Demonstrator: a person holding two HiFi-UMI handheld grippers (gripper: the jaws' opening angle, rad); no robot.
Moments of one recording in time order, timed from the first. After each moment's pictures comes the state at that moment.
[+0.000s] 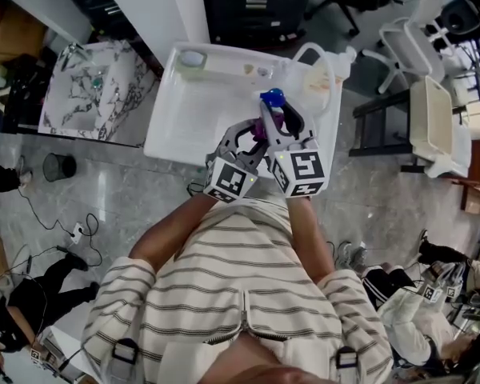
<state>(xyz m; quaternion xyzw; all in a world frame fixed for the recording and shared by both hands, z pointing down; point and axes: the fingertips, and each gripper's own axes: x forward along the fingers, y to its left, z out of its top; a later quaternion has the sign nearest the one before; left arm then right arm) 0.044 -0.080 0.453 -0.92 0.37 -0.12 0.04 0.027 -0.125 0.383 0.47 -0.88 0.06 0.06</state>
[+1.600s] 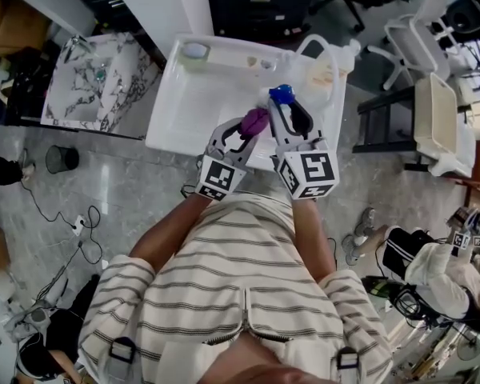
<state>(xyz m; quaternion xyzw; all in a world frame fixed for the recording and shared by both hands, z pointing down) 0.009 -0.069 0.483 -0.90 0.41 -0.14 -0.01 0.041 -0.110 0.377 0.47 -0.88 0.08 0.04</state>
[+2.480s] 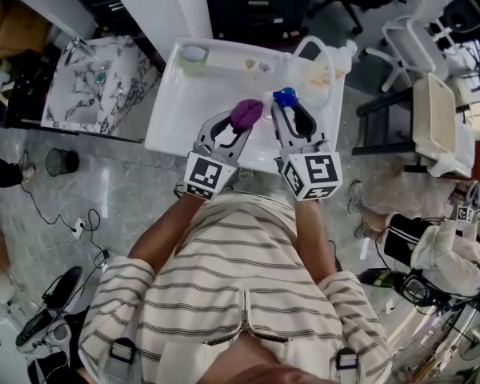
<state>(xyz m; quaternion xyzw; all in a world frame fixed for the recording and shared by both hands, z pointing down) -0.006 -0.078 0.440 -0.90 0.43 -0.09 -0.01 0.060 -0.105 0.381 0.47 -0.88 0.07 0.03</state>
